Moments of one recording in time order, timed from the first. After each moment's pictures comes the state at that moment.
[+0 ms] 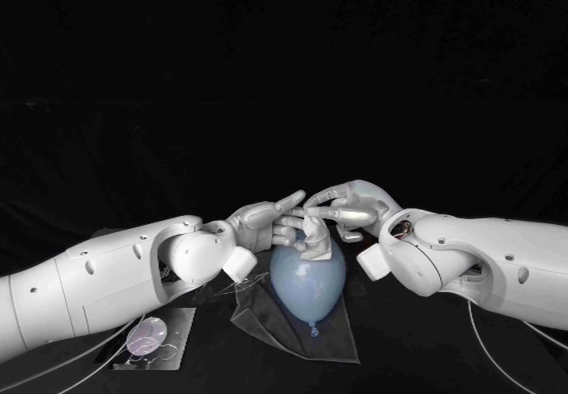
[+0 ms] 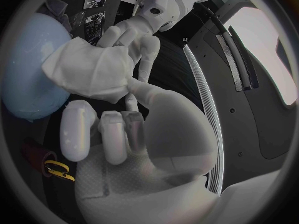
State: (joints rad) left arm 1.26 -0.64 -0.07 1.46 0.12 0.06 0.05; left_hand 1.17 0.13 0.17 0.29 0.05 0.88 0.16 0.26 0.22 1.11 0.11 0.23 0.19 1.08 0.04 1.17 0.56 0.16 0.94 0.14 0.83 0.50; right arm 1.37 -0.93 -0.16 1.81 -0.36 -0.59 0.04; right_hand 1.29 -0.05 0.60 -0.02 0.05 1.05 0.07 0.32 0.58 1.46 0.00 1.57 1.31 1.44 -0.03 1.57 1.31 0.04 1.44 0.06 1.32 1.31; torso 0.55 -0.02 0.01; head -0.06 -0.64
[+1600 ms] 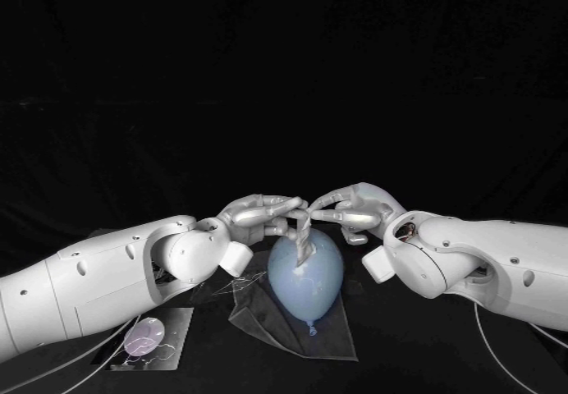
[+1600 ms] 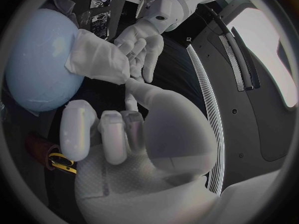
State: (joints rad) left arm 1.26 -0.65 -0.06 1.46 0.13 -0.01 0.12; left_hand 1.56 -0.02 0.20 0.22 0.05 0.95 0.16 0.31 0.23 1.10 0.09 0.28 0.18 1.07 0.03 1.20 0.52 0.17 0.93 0.13 0.85 0.52; right arm 1.36 -0.96 -0.16 1.83 -0.38 -0.59 0.02; right_hand 1.28 -0.05 0.60 -0.03 0.04 1.04 0.07 0.32 0.59 1.46 0.00 1.57 1.31 1.44 -0.03 1.57 1.31 0.04 1.44 0.06 1.32 1.31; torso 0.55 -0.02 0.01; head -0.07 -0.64
